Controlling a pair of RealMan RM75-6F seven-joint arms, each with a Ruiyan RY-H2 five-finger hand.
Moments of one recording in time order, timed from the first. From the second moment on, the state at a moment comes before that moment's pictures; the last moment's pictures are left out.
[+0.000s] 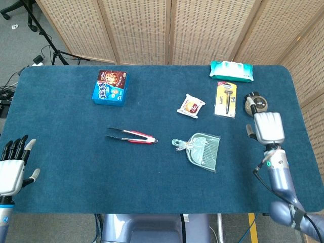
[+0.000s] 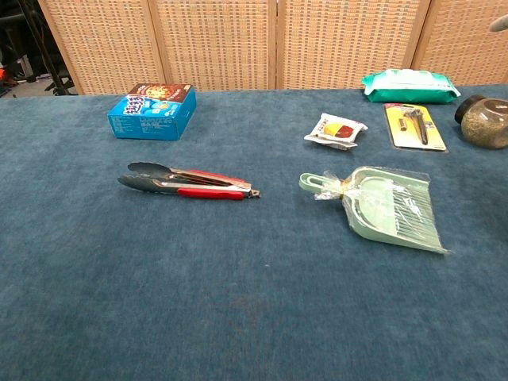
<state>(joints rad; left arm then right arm) -0.11 -1.22 -0.06 -1.58 1.44 1.47 0.21 0.53 -1.27 0.38 -1.53 -1.00 1.06 -0.60</state>
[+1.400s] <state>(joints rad) -0.13 -1.25 -0.07 -1.55 1.41 1.44 0.25 0.95 -1.54 0.20 -0.83 -0.41 0.51 -0.77</state>
